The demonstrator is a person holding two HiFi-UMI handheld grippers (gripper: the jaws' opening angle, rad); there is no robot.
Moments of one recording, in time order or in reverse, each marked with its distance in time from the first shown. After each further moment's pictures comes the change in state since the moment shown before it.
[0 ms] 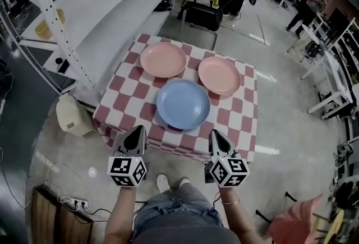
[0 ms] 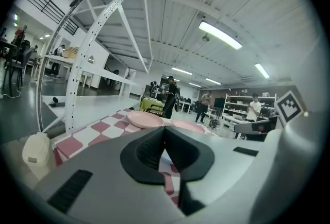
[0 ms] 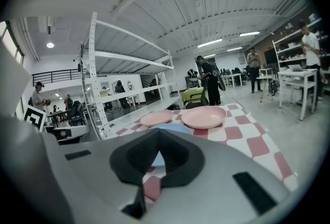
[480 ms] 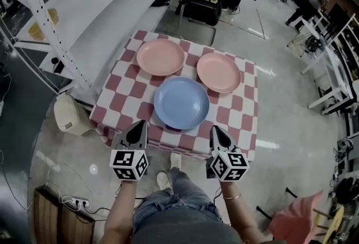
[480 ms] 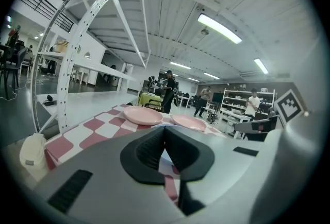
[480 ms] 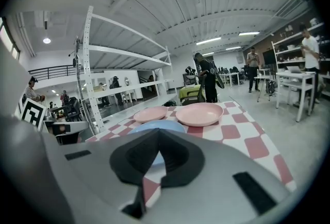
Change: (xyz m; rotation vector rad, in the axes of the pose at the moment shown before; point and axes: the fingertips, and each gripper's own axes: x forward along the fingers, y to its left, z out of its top) left arm 0.037 0.001 -0.010 0.020 0.062 -0.020; right arm 0.023 -0.023 -0.010 -0.012 0.039 -0.036
